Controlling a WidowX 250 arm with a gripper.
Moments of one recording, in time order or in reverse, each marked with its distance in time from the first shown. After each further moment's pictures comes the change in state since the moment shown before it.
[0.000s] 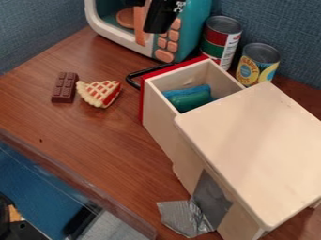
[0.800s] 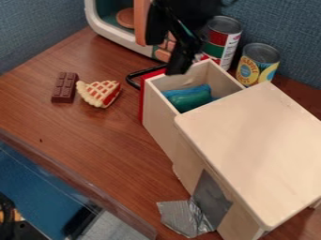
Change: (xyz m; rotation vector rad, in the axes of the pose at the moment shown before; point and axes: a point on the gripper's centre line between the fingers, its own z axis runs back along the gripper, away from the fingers) arm 0.031 -0.031 -0.036 0.054 -0.116 0.004
